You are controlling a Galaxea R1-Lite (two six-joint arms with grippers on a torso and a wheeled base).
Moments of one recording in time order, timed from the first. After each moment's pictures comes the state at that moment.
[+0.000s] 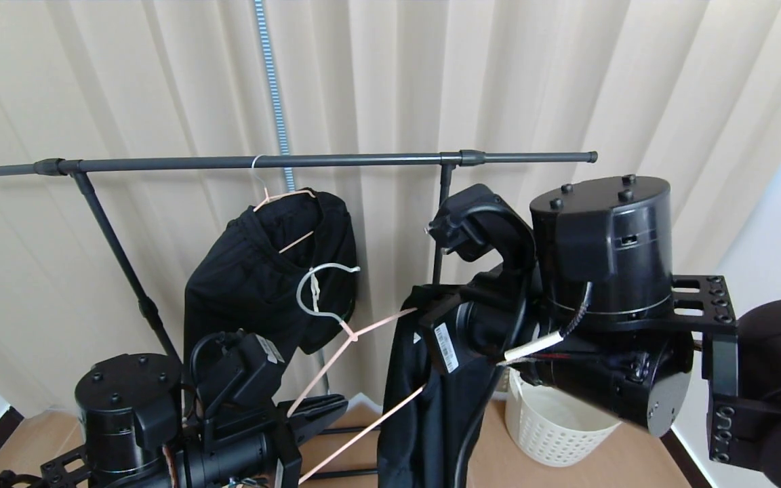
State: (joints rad) left arm -0.58 1.78 -0.18 -1.29 -0.34 0.08; right arm 0.94 1.73 -1.06 -0.27 -0.34 0.04
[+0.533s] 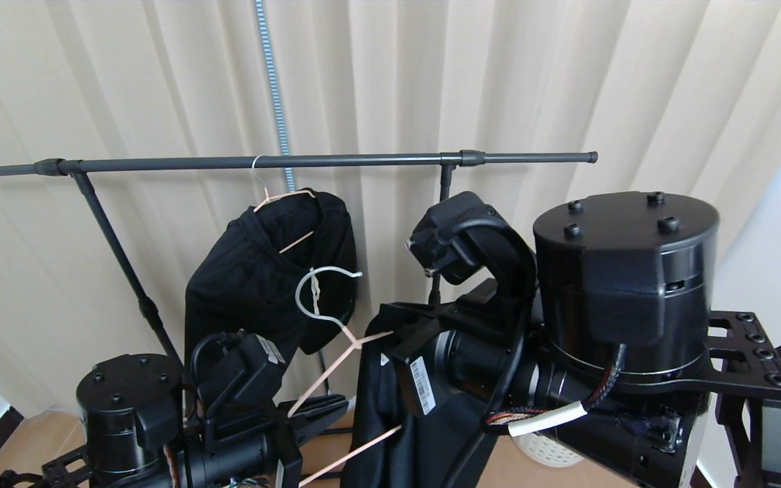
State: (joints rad) left arm -0.58 1.78 -0.18 -1.29 -0.34 0.08; right arm 1.05 1.71 -1.04 -0.33 -0.34 0.11
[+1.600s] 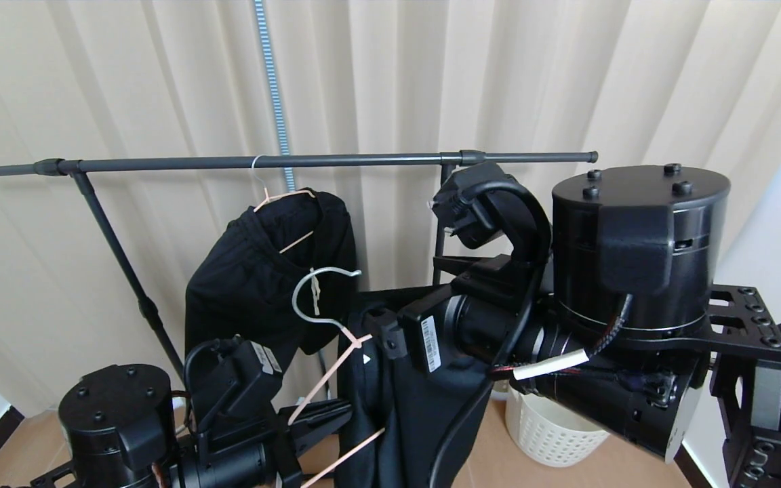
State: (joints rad) left arm -0.61 1.78 -0.14 -1.38 -0.34 0.08; right arm 0.99 1.71 -1.06 -0.38 -0.35 0.12
